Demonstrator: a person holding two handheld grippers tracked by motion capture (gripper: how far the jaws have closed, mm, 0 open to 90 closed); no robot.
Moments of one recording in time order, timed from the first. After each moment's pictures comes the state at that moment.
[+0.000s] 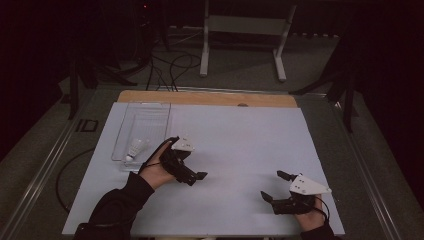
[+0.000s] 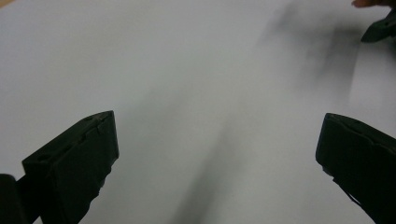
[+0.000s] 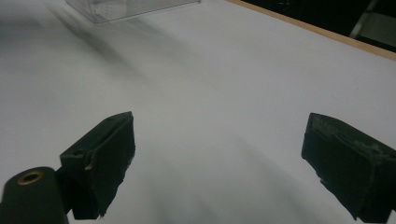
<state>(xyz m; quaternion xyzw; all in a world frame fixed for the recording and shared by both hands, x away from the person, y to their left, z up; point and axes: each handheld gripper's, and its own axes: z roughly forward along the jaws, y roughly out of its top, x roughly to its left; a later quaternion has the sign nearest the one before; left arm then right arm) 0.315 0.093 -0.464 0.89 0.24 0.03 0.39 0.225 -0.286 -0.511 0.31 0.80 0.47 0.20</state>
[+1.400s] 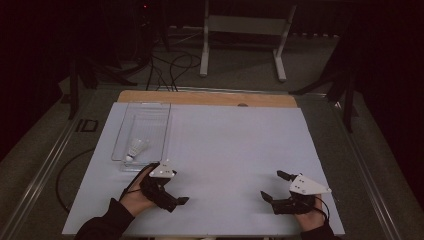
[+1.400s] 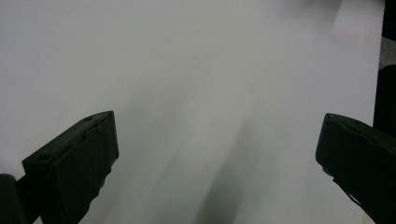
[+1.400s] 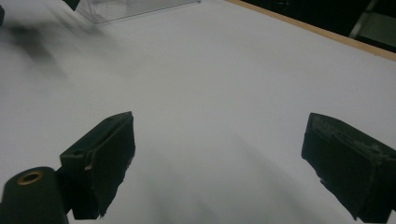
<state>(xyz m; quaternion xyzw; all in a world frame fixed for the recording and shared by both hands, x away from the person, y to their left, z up) 0.260 0.146 -0.503 0.88 0.26 0.01 0.39 0.225 -0.286 -0.510 0.31 0.80 0.47 0.20</state>
